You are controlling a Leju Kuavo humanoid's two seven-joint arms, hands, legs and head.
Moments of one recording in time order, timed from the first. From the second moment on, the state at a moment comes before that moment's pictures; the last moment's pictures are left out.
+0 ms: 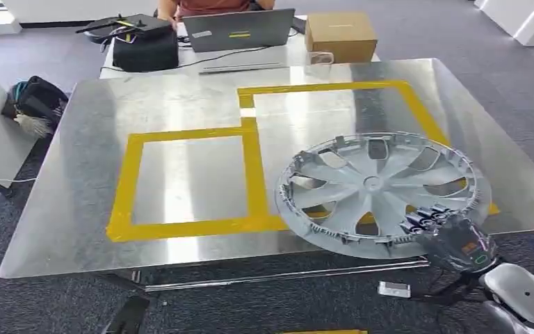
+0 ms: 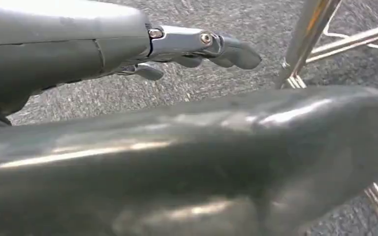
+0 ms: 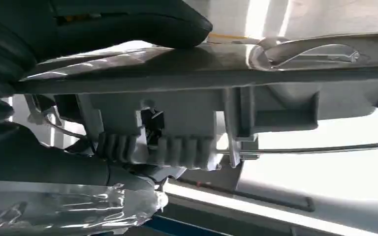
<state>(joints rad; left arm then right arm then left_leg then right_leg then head) -0.11 -0.09 0.04 -0.20 -0.38 0.42 -0.40 -0.04 -0.63 0.46 -1.69 1.28 -0.49 -0.10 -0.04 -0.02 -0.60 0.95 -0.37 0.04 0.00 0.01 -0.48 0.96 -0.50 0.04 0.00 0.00</state>
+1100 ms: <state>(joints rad) -0.11 -0.09 0.02 -0.21 -0.40 0.43 -0.40 -0.05 -0.62 0.48 -1.67 1.27 -0.49 -0.10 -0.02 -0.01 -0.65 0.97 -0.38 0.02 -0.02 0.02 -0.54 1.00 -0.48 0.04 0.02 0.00</state>
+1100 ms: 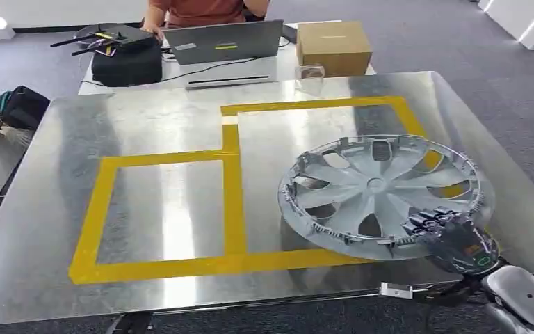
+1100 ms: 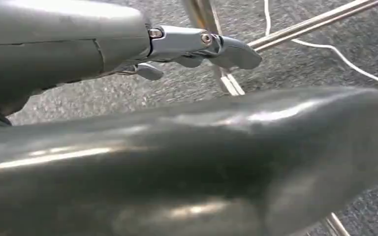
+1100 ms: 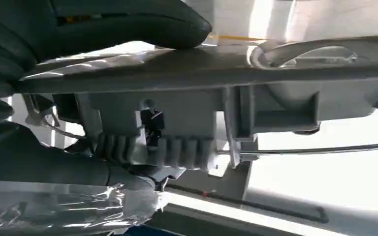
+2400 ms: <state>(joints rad) -0.11 -0.09 0.02 -0.21 -0.45 0.45 -0.35 -0.07 -0.62 0.48 -1.67 1.23 -0.47 -0.11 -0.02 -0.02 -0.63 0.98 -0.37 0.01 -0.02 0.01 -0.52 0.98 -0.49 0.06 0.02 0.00</state>
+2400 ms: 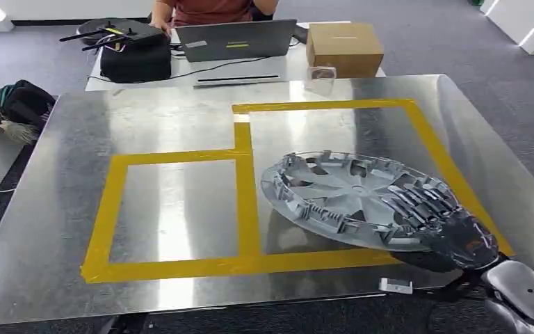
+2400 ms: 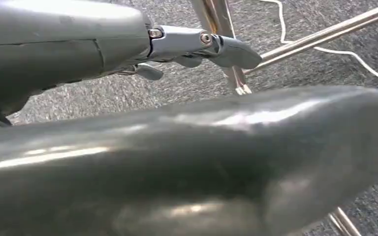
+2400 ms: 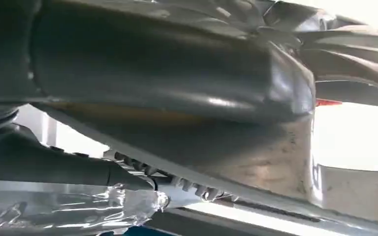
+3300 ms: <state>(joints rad) -0.11 -0.07 0.02 -0.21 -0.45 0.45 -0.33 -0.09 -0.61 0.48 -1.67 1.18 -0.47 -0.13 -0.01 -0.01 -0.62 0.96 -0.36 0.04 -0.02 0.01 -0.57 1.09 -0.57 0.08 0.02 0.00</state>
